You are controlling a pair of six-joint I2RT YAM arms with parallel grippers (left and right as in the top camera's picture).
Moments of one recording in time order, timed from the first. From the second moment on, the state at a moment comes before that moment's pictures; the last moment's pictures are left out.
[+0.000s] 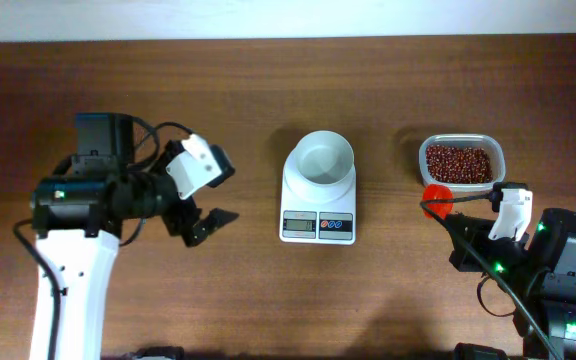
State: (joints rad) left arm 0.01 1.27 1.34 -1.21 0.64 0.94; right arm -0.18 0.71 0.79 -0.84 -0.47 0.13
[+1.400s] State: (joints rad) left arm -0.13 1.27 1.34 -1.19 0.48 0.85; right arm -0.18 1.64 1.28 -0.84 0.10 -0.09
